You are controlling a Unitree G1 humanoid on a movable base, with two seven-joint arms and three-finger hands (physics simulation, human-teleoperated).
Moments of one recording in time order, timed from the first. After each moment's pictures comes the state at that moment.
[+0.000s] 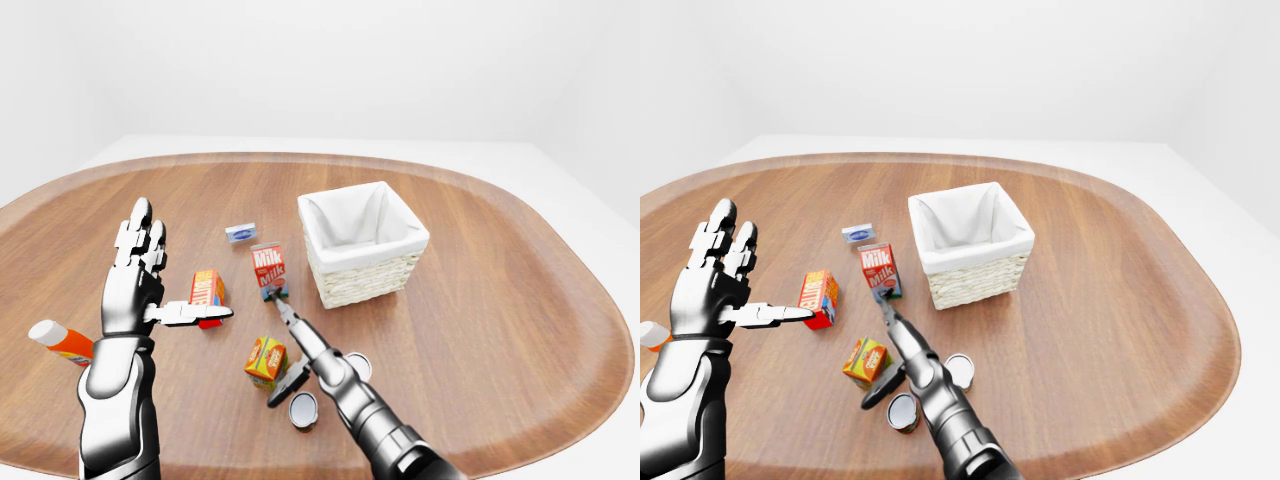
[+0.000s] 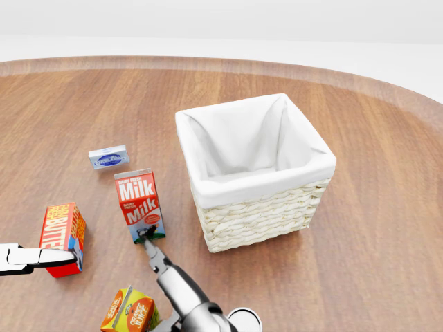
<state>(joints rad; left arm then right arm) -0.04 0.18 0.39 -0.32 -0.07 0.09 -0.24 -0.35 0.30 0.25 0.87 -0.52 -0.09 0.03</state>
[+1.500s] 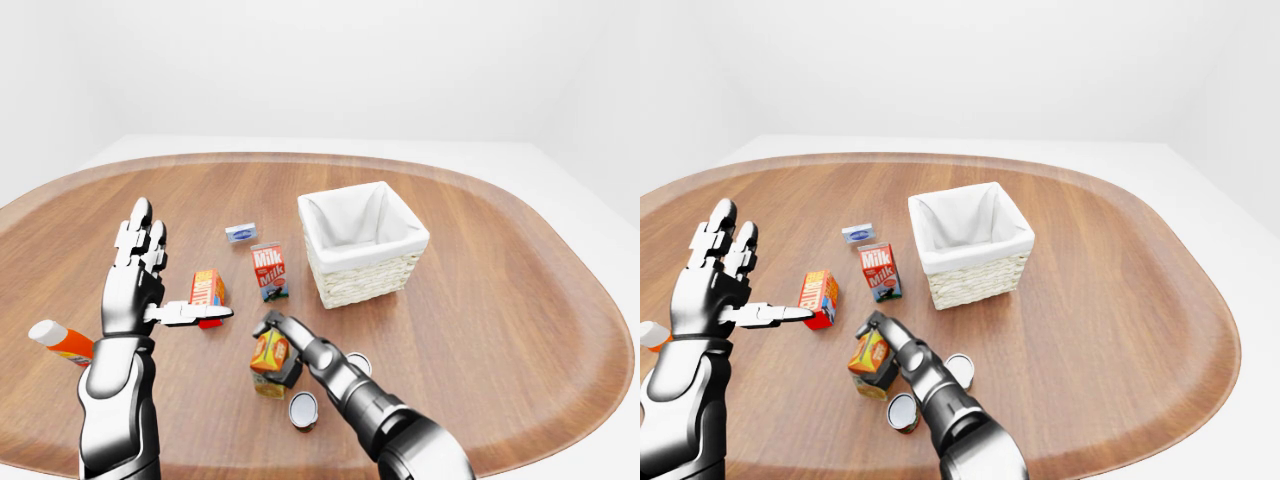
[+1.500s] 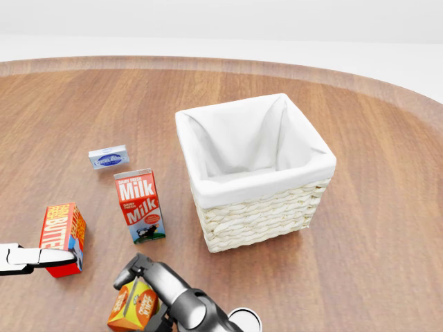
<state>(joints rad) -0.04 0.18 0.39 -0.32 -0.08 0.09 -0.25 -0.59 0.35 0.13 1.19 -0.51 -0.09 0.09</state>
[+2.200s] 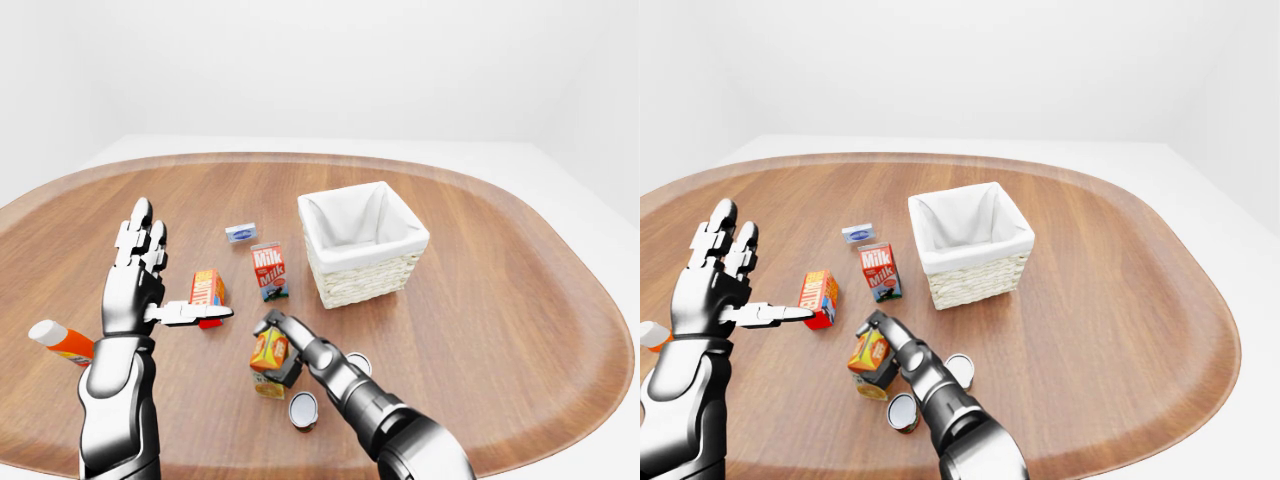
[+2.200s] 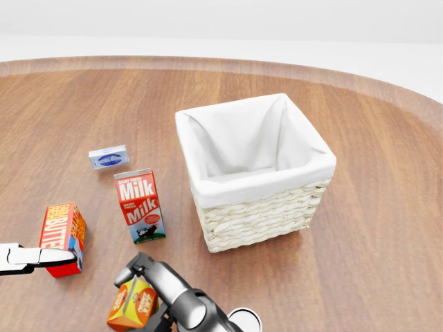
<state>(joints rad) -0.04 0.18 0.39 -0.31 -0.08 0.09 -0.24 -0.60 0.35 0.14 1.20 -0.48 -0.09 0.08</state>
